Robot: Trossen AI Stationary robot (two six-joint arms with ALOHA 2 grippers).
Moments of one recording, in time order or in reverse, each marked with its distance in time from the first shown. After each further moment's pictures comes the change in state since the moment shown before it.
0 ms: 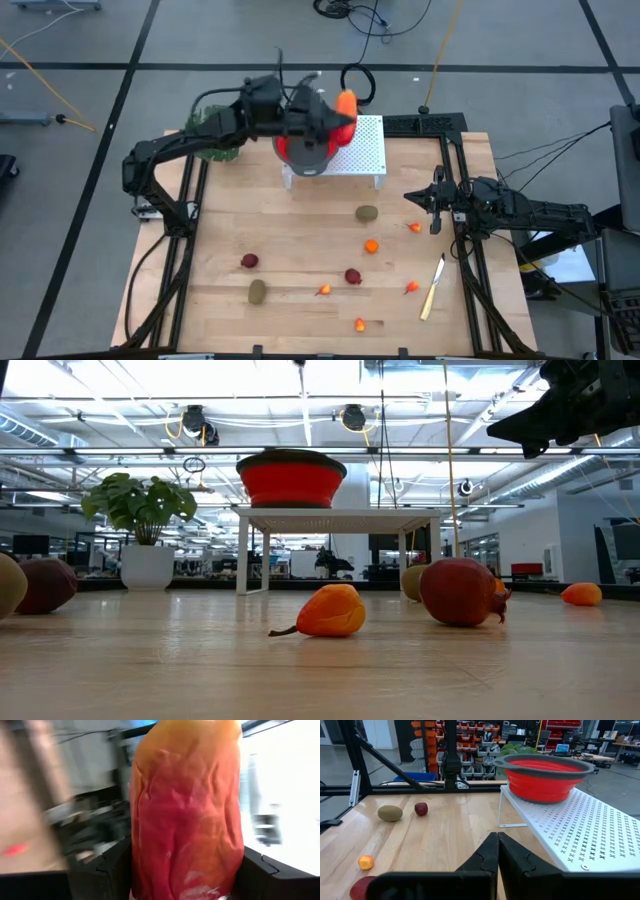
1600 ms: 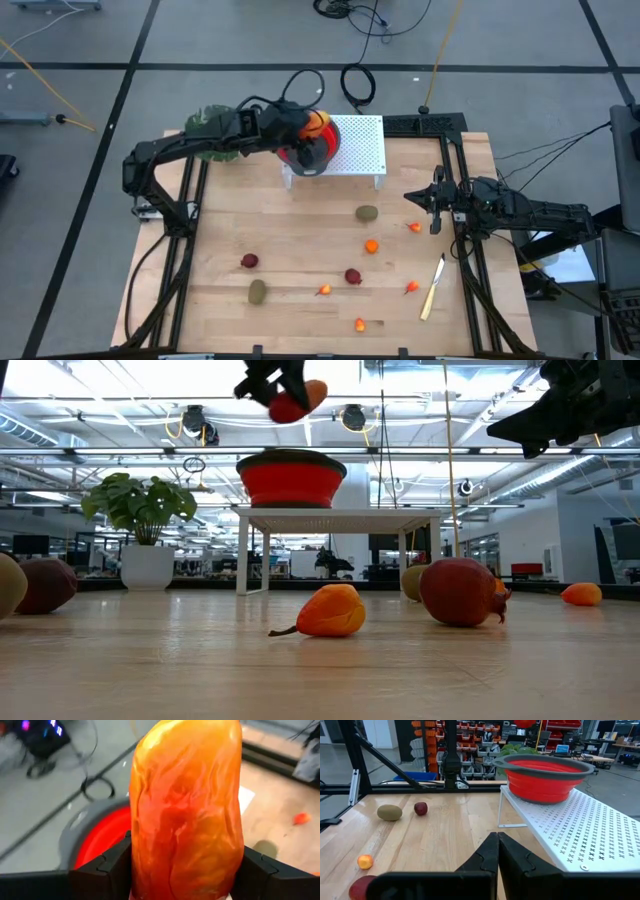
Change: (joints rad) left arm -0.015 0.001 0.000 -0.647 -0.609 1.093; right arm 0.000 0.000 0.000 0.000 0.000 -0.008
